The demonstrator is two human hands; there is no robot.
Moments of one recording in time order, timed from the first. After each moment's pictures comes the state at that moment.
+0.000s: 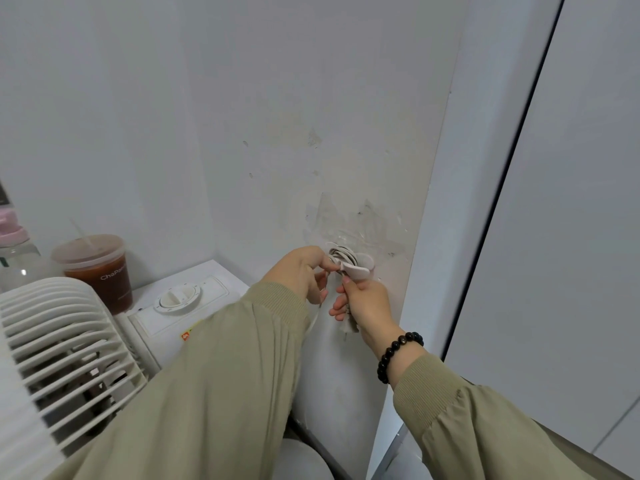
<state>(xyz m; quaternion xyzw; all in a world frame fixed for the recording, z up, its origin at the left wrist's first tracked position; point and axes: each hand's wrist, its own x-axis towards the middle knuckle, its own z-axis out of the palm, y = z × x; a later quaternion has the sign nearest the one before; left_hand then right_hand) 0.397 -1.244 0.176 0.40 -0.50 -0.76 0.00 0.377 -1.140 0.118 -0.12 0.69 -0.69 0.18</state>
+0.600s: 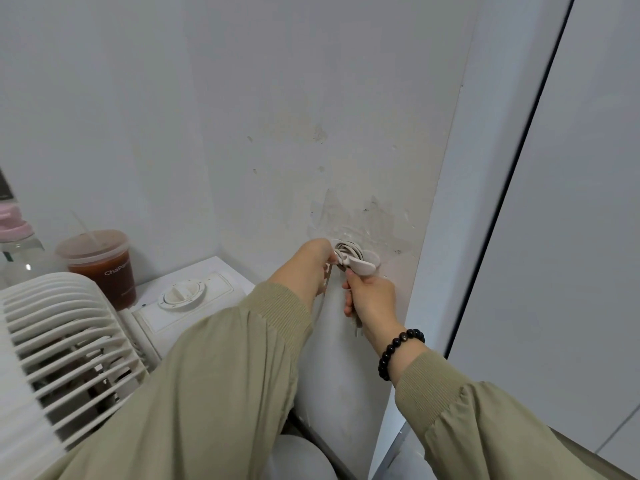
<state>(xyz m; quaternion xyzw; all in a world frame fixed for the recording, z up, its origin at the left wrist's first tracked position) 0.410 -1.229 0.194 0.39 -0.60 -0.70 0.04 0.379 -1.141 0.121 -0.10 0.73 -0.67 0.11</state>
